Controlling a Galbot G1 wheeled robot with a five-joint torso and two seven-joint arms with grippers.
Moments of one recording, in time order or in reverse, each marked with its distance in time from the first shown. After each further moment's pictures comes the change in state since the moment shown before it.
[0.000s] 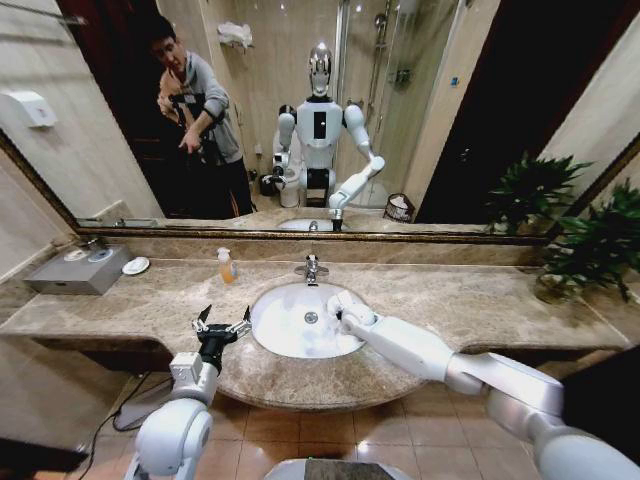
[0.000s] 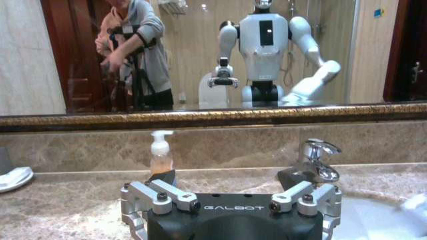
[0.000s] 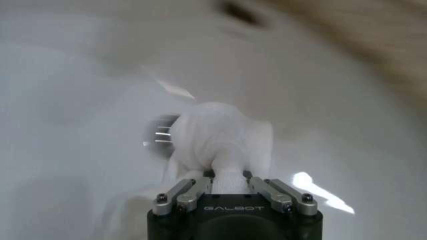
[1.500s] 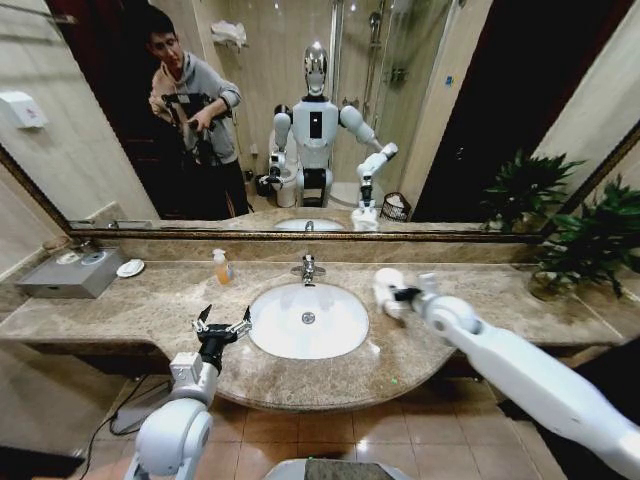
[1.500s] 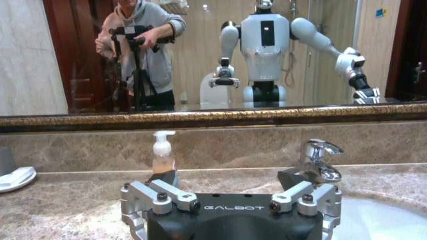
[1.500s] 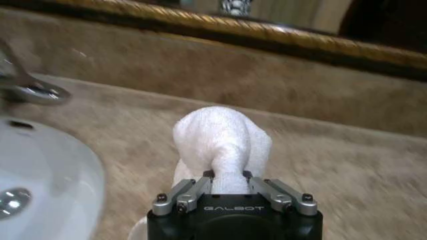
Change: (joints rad) left arm 0.000 0.000 0.000 0.000 0.000 0.000 0.000; right arm -0.452 -0.734 0.763 0.681 0.035 0.024 -0.081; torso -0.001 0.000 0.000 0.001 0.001
